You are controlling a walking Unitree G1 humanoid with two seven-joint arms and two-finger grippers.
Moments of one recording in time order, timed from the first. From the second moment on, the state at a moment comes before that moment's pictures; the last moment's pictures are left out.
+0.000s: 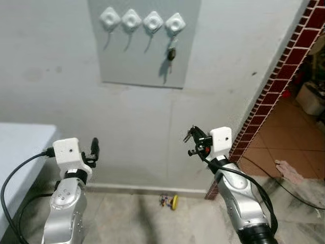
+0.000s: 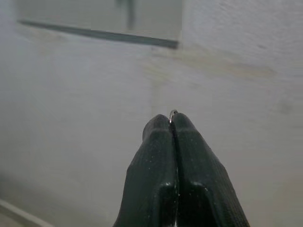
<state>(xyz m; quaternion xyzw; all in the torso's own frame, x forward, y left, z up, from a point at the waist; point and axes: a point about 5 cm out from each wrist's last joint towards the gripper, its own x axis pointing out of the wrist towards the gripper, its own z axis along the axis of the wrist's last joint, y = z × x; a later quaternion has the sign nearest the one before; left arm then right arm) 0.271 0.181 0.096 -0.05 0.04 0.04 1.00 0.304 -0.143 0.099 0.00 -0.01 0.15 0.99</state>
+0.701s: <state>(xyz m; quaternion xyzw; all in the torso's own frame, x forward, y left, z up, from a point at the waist) 0.269 0.185 0.101 -0.04 0.02 0.05 1.00 0.305 -0.128 0.108 0.00 -0.03 0.18 0.98</state>
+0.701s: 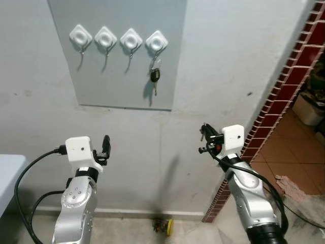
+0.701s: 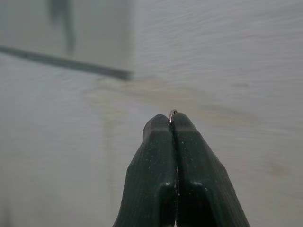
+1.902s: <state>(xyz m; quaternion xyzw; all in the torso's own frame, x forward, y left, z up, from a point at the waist) 0.283 0.146 0.186 -0.02 -0.11 -0.10 0.99 0.328 -0.065 0.218 0.04 -0.17 0.39 0.90</state>
